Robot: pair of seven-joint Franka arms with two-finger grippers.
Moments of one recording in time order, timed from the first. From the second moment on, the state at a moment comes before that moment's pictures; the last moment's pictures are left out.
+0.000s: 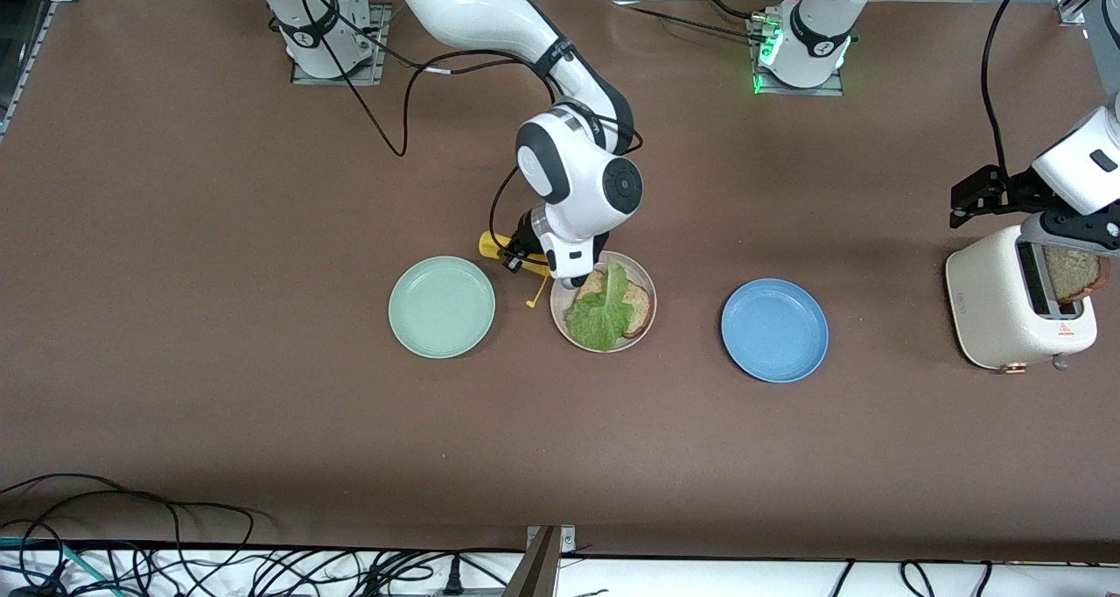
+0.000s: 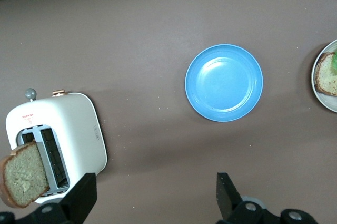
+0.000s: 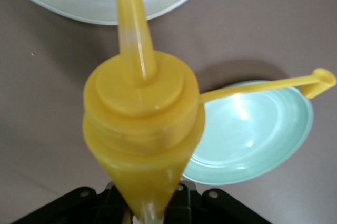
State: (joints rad) left arm 0.05 0.07 -0.05 -1.60 0.05 1.68 0.22; right arm 1.08 1.03 -0.53 -0.91 0.13 1.49 -0.38
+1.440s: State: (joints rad) left arm 0.08 0.07 -0.05 -1.60 0.03 1.68 0.22; right arm 0.51 0.48 -0.30 -1.54 0.27 1.97 -0.93
